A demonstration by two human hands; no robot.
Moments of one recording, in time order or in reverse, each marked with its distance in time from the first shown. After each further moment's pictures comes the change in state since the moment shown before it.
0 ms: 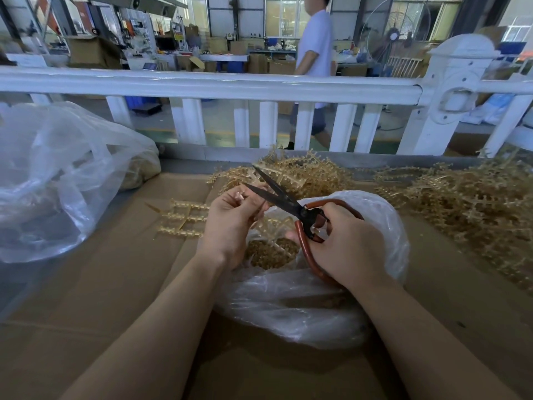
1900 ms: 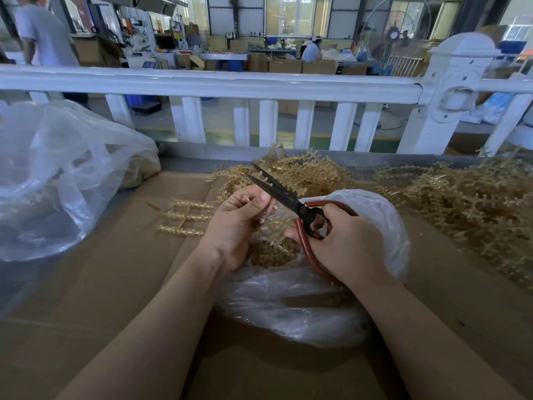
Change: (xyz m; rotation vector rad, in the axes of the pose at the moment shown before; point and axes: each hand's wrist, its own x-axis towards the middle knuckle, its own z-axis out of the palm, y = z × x) left_hand 0.000 0.001 0.006 -0.113 -0.114 -0.131; right_hand 0.001 -0.001 -0.006 0.025 -0.032 0.014
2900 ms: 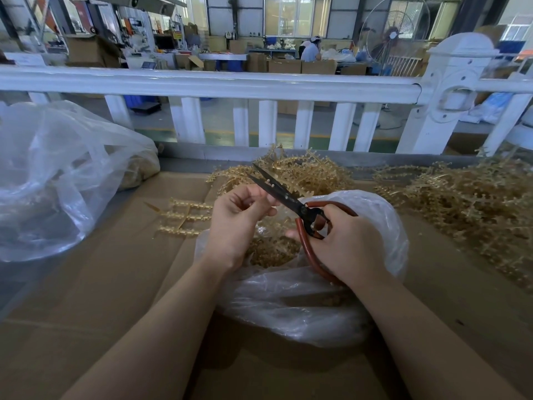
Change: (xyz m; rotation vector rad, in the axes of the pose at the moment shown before) left_hand -0.003 -0.003 0.002 0.350 0.112 0.238; right_hand 0.002 0.003 0.002 0.043 -0.026 0.029
